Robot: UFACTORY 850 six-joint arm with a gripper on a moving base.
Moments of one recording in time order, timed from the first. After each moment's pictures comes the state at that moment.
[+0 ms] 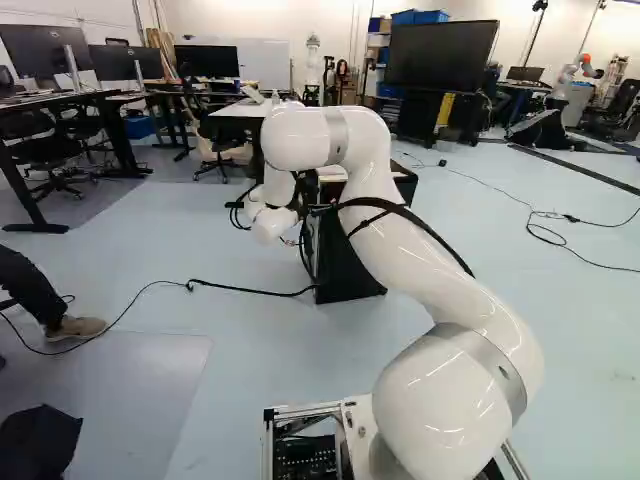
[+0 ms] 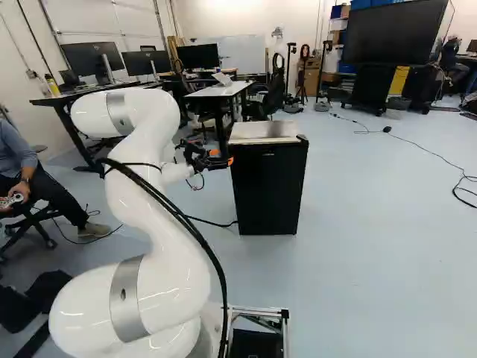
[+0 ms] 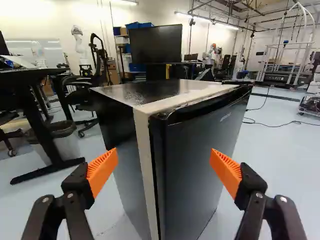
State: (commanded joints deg) arm 24.1 -56.1 -74.2 64.5 77.8 -15.0
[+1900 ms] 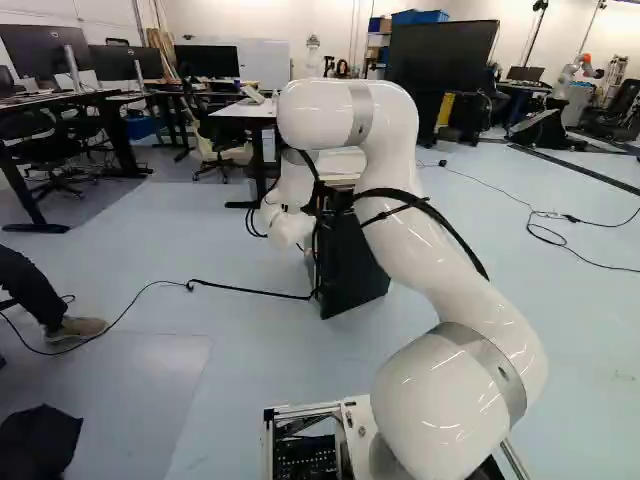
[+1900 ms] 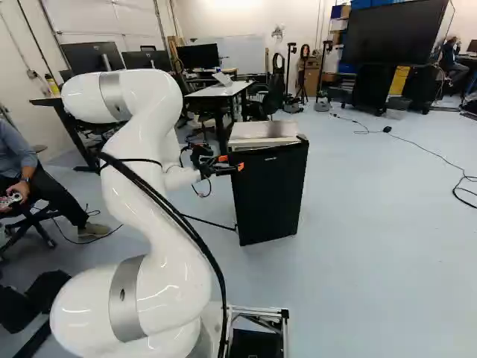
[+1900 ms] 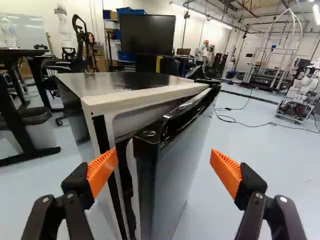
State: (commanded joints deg) arm 21.8 -47.2 -58.3 64.5 77.8 -15.0
